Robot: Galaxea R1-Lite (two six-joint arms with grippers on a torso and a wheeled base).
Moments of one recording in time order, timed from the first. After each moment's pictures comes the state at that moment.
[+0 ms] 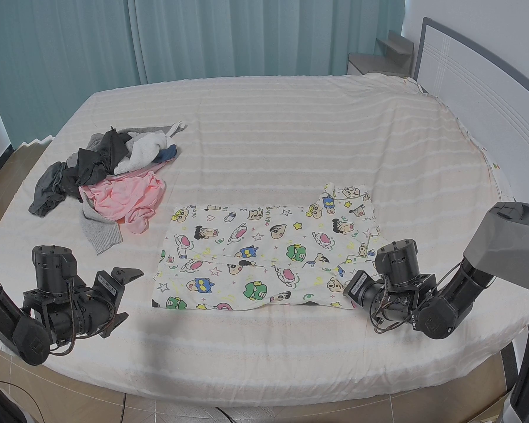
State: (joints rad) left arm -0.12 1.76 -0.29 -0.90 -0.14 -1.13; right arm 0.49 2.18 -0.74 -0.80 -0.09 1.05
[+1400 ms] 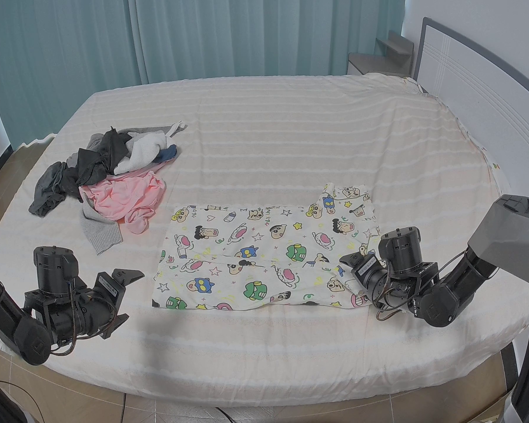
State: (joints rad) left arm -0.12 1.77 -0.29 -0.90 -0.14 -1.13; right arm 0.46 2.17 -0.80 -0.77 -0.17 1.19
